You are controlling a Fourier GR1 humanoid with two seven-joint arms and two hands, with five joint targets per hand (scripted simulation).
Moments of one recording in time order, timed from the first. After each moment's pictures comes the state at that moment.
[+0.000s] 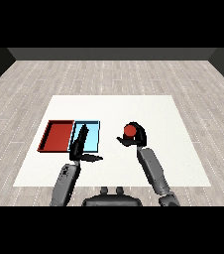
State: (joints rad) left arm -0.08 0.00 -0.17 -1.56 0.02 0.05 -0.26; right arm -0.40 0.00 0.12 -1.18 -0.15 -0.20 -0.34
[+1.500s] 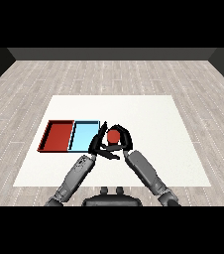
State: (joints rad) left arm -0.33 0.01 -0.43 -1.33 0.13 0.26 -0.21; right arm -0.45 -0.01 0.47 -1.29 -0.28 -0.41 -0.38
